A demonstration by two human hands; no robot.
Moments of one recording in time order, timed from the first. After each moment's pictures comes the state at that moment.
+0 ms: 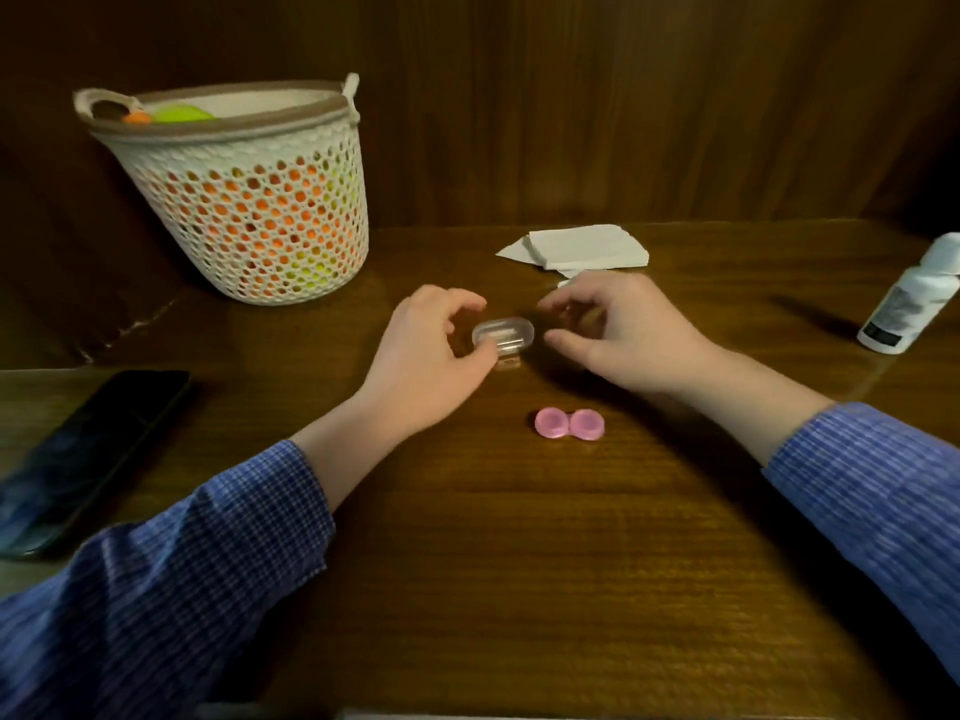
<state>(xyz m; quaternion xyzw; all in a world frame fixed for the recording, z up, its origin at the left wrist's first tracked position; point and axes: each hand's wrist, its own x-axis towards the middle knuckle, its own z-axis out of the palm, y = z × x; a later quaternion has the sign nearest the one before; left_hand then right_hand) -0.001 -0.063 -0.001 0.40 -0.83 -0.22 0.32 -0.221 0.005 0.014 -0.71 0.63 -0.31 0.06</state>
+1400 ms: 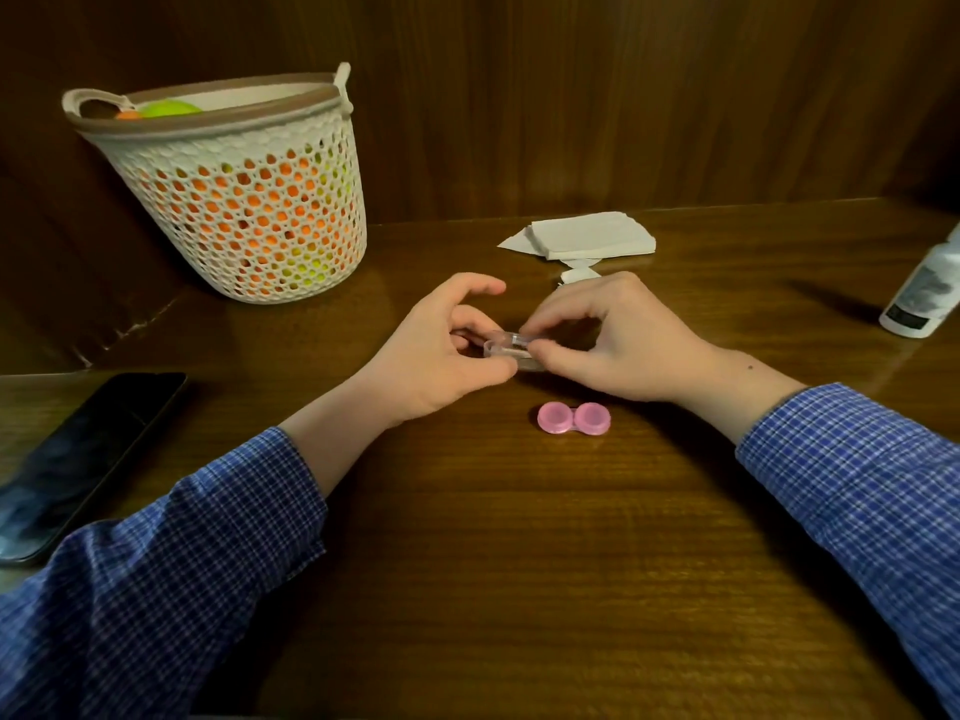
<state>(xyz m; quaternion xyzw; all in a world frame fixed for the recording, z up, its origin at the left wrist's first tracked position) -0.004 -0.076 -0.001 0.32 -0.83 -0.39 0.24 -0.213 0.008 0.010 -0.77 0.54 -0.33 0.07</state>
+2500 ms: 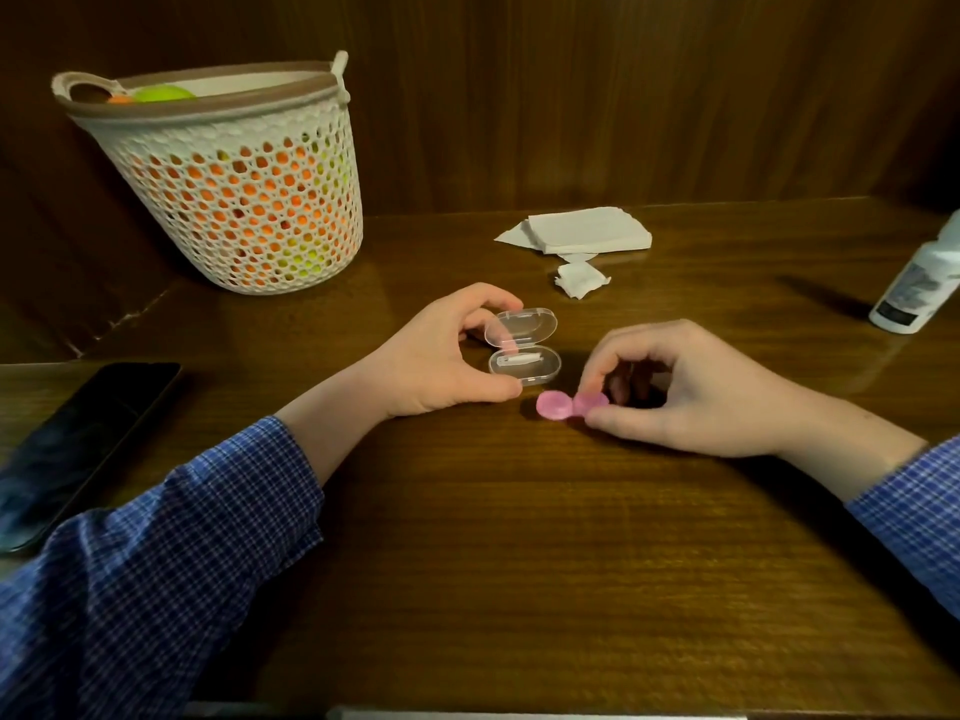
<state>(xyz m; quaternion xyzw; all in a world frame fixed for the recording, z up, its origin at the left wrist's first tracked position) -0.002 -0.085 -0.007 0.28 -0.87 -0.37 0.16 -0.232 0.069 0.007 -0.76 0.54 -0.29 0.22</state>
